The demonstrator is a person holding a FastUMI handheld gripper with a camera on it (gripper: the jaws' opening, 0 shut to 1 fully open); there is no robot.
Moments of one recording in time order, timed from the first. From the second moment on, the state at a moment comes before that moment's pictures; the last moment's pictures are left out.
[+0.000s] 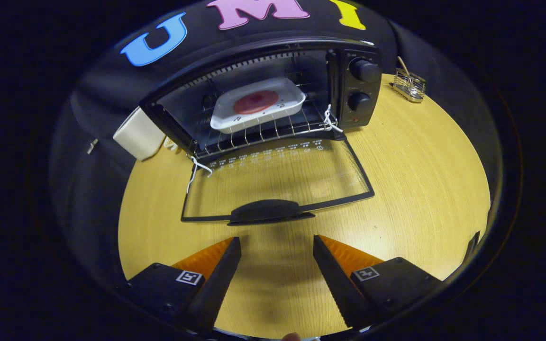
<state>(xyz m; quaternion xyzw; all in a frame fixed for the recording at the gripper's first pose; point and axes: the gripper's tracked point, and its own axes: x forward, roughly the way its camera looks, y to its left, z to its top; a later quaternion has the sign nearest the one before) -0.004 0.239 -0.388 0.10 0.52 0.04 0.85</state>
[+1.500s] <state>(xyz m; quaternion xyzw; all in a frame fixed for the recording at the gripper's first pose) 0.054 0.255 -0.289 0.00 0.36 0.07 0.93</state>
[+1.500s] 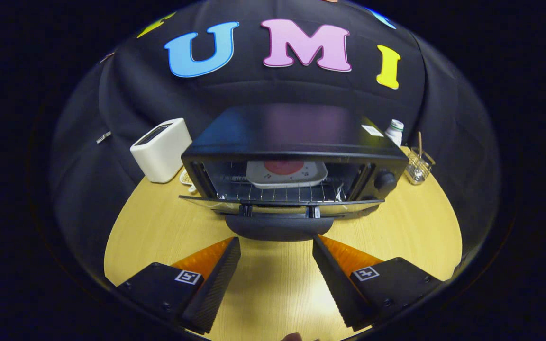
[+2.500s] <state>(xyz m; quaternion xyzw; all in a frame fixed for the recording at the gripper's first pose) 0.070 0.202 -0.119 0.02 0.20 0.09 0.98</state>
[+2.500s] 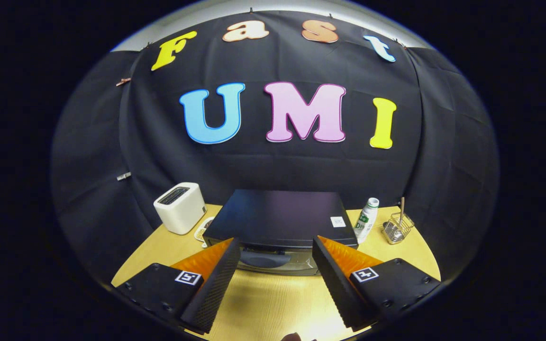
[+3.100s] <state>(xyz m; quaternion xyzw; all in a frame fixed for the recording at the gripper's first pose) 0.068 0.077 -0.027 0.02 0.10 0.02 0.99</state>
